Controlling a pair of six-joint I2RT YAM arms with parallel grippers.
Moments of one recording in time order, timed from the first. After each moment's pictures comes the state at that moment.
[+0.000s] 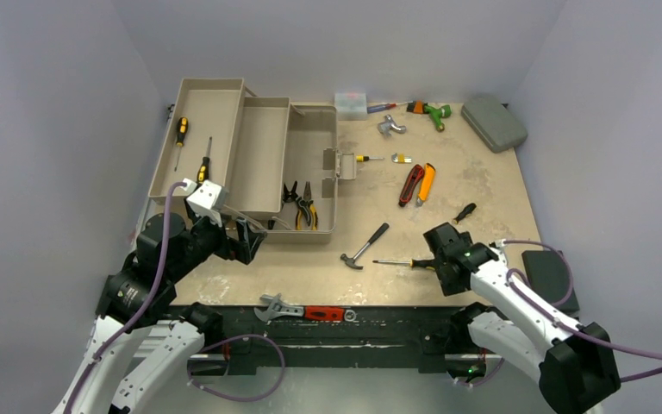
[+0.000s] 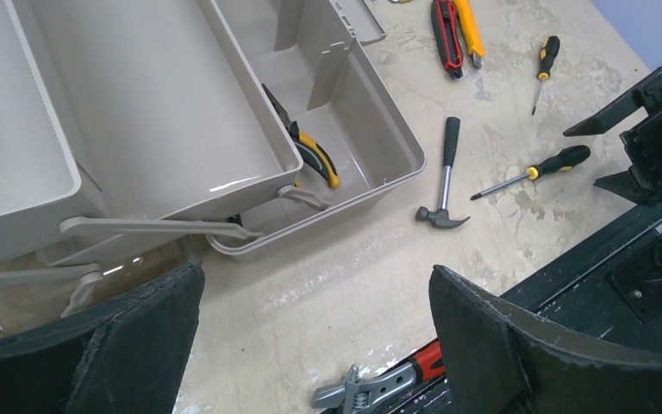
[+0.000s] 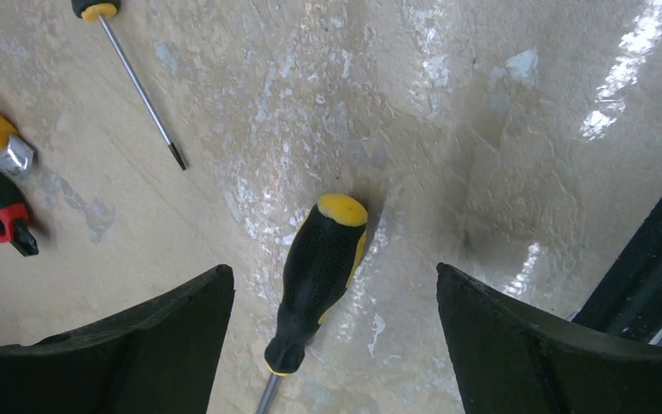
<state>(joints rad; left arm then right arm) -0.46 0.51 0.90 -0.74 0.10 -0.17 0.48 0.91 0.49 -0.90 0.55 1.78</state>
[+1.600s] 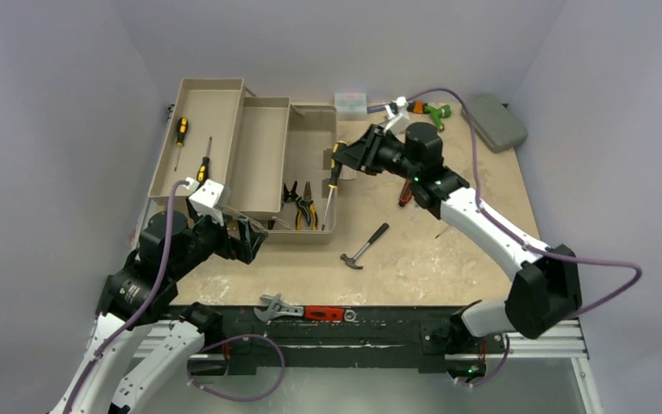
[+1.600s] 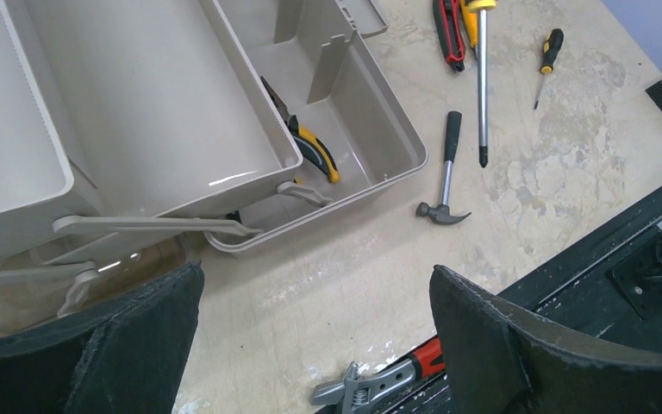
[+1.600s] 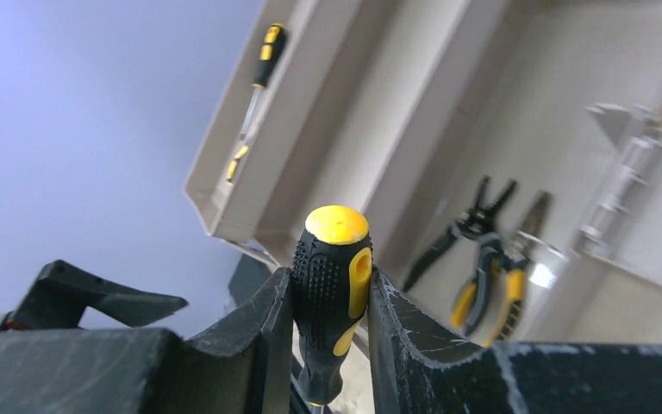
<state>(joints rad) -0.46 0.52 0.90 -0.75 0.10 -0.17 0.48 1.37 1.08 0.10 -0.39 0.80</state>
